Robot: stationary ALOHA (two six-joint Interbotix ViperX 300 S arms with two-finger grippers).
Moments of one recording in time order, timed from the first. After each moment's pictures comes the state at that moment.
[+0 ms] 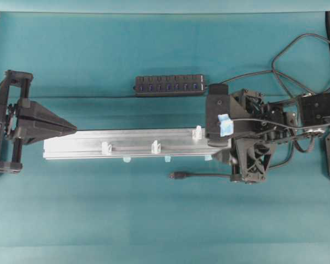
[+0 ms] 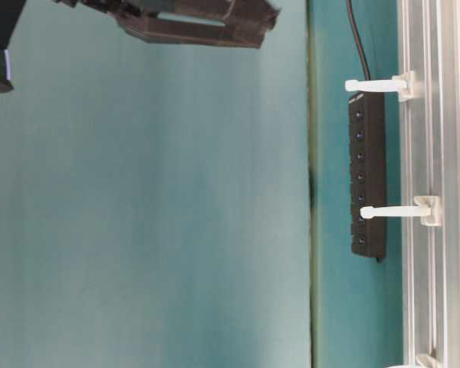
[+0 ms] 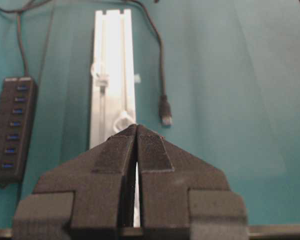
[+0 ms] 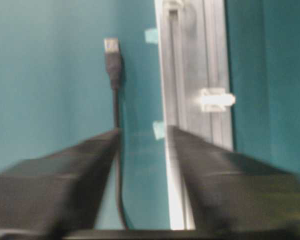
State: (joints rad) left arm -0.01 -0.80 0.97 0.02 0.17 0.02; right arm 0.04 -0.24 0.56 -0.03 0.72 0.11
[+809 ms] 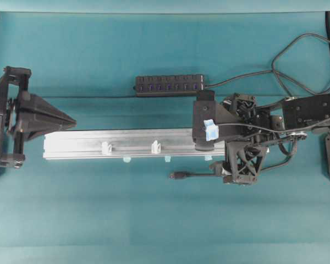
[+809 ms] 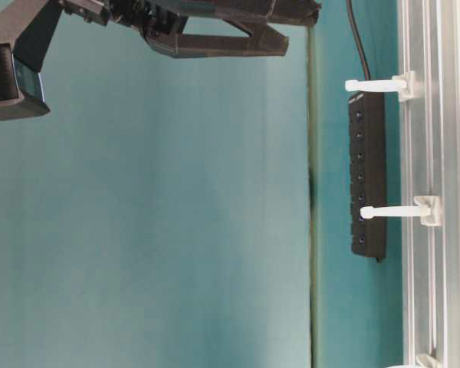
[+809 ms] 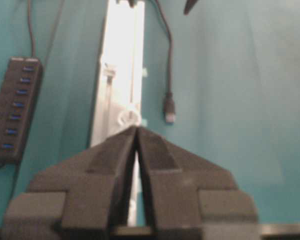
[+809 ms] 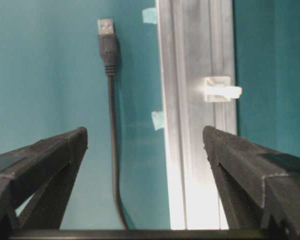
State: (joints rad) left arm 0.03 -0.81 0.97 0.02 0.19 -0.08; right arm 0.04 -0.17 0.54 -0.03 0.75 0.11
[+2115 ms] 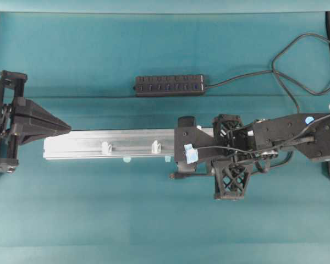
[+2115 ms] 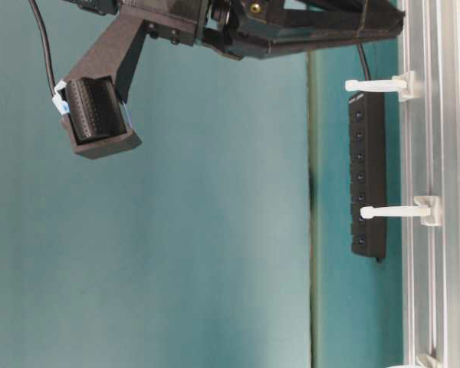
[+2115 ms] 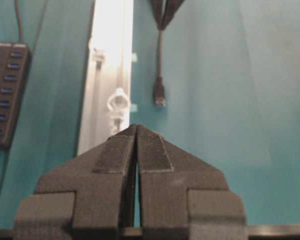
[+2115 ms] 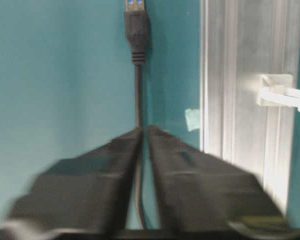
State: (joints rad) left arm 0.00 -0.83 0.97 0.02 0.25 -0.09; right arm 0.10 -0.01 0.52 0.01 0.74 0.11
